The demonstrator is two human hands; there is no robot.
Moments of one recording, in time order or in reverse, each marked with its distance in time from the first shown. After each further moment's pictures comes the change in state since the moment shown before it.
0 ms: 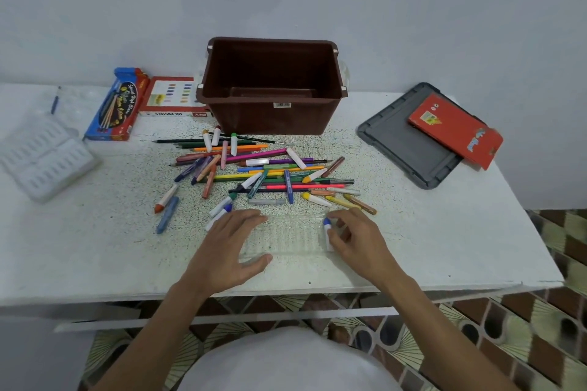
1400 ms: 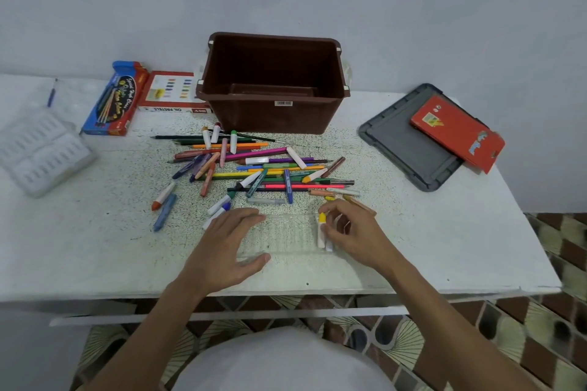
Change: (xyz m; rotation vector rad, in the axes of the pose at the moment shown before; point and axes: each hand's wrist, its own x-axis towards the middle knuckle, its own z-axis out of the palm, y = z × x) left_hand 0.001 -0.001 0.001 -0.030 0.017 -0.009; right_hand 0.021 -0.001 -0.012 0.296 -0.146 -0.027
